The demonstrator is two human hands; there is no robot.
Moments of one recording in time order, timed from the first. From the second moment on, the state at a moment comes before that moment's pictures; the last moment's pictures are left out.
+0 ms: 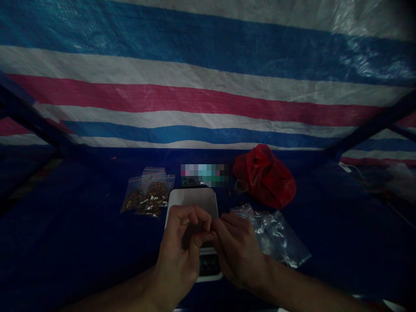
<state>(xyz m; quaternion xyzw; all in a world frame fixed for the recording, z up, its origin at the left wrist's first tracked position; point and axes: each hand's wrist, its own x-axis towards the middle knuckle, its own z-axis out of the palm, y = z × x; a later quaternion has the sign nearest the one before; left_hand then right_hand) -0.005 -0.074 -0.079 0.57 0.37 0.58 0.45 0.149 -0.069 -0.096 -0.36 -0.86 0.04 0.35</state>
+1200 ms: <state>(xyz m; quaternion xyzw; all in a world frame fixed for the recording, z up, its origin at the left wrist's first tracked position) -0.025 -0.076 -0.086 0.66 0.39 0.47 0.43 0.166 -0.061 -0.102 -0.30 -0.86 0.24 0.33</state>
